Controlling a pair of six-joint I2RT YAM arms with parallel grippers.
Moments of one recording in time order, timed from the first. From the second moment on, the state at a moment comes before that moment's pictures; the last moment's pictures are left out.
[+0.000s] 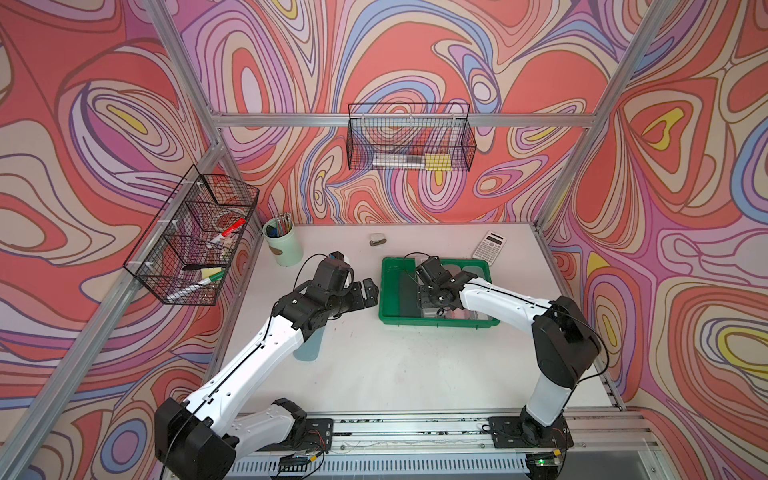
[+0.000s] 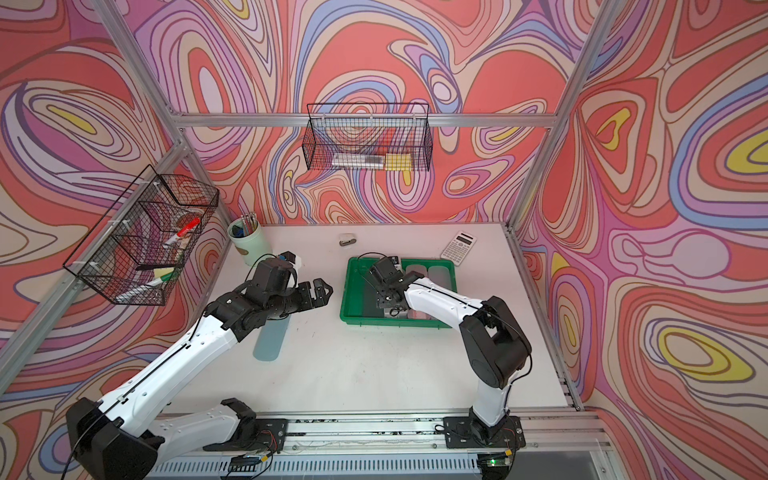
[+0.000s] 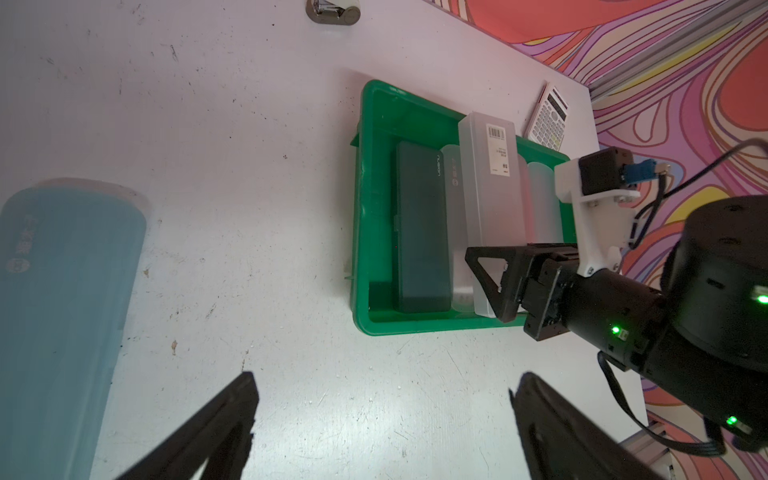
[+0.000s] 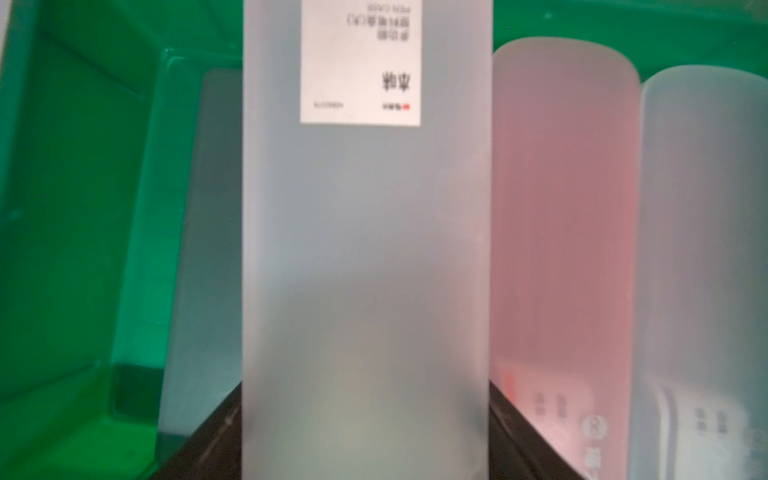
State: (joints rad) left arm -0.50 1.15 1.04 -0.65 0.03 -0.65; right arm 0.64 1.80 1.26 -0.59 0.27 0.50
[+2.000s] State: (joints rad) left arm -0.13 1.11 0.62 -0.59 -0.15 -0.59; right arm 0.66 1.42 1.00 -0.51 0.18 0.59
